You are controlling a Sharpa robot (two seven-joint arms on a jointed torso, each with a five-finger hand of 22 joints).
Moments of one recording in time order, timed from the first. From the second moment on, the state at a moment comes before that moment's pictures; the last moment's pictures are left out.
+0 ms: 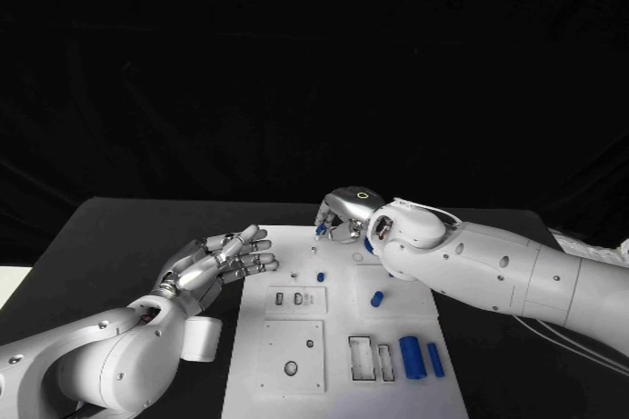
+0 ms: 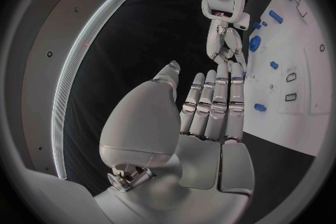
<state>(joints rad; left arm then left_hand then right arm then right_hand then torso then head) 1.16 -0.99 0.00 1.89 0.14 -0.42 0.44 1.36 -0.04 0.07 0.20 0.20 0.98 0.22 0.07 0.07 1.05 0.17 0.07 0.06 1.10 0.13 0.14 0.12 0.17 0.91 0.24 0.30 0.09 1.25 -0.62 0.05 1.30 -1.73 -0.30 -0.12 1.24 -0.01 0.39 -0.19 0.13 1.18 0.12 0.07 0.09 1.26 0.06 0.06 0.06 1.46 -0.02 1.37 1.12 0.10 1.40 0.07 1.32 1.10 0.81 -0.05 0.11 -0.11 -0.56</state>
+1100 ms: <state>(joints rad) 1.16 -0.99 0.00 1.89 0.14 -0.42 0.44 1.36 -0.04 0.07 0.19 0.20 0.98 0.23 0.07 0.07 1.05 0.17 0.07 0.06 1.10 0.13 0.14 0.12 0.17 0.91 0.24 0.30 0.09 1.26 -0.56 0.05 1.22 -1.76 -0.24 -0.13 1.23 -0.03 0.42 -0.17 0.11 1.17 0.12 0.06 0.09 1.26 0.06 0.06 0.07 1.46 -0.02 1.37 1.12 0.10 1.40 0.07 1.32 1.10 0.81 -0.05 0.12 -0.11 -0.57</state>
